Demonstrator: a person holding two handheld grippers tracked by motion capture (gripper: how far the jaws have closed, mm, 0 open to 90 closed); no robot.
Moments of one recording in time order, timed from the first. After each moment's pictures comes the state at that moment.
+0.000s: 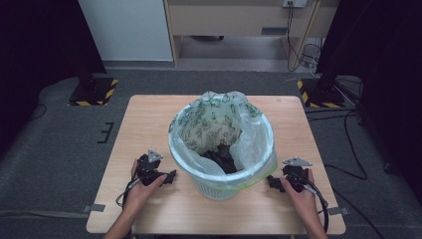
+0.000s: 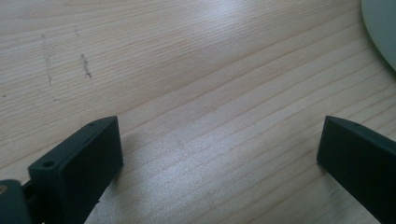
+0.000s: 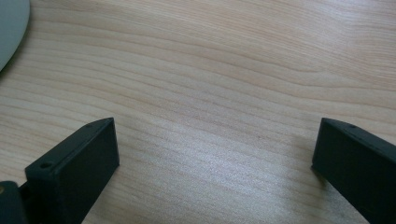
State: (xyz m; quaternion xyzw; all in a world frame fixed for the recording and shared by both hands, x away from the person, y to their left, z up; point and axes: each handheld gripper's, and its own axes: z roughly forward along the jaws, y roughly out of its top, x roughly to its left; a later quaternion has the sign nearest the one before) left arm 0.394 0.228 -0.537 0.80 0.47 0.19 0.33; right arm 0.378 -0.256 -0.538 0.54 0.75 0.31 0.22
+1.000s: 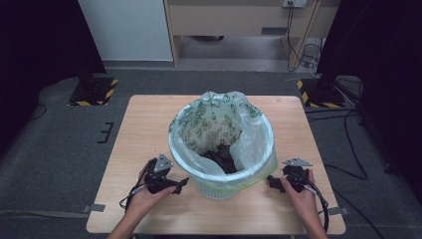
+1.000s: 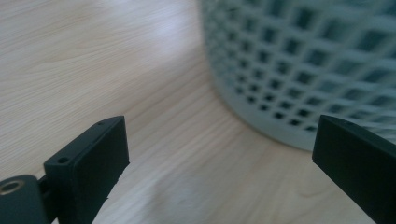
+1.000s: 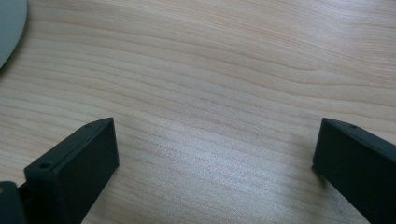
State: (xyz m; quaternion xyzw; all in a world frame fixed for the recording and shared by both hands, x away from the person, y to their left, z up) left arm 0.357 0.191 -0.499 0.83 0.37 0.17 0.39; right arm 0.377 -0.256 -0.538 0.54 0.75 0.31 0.22
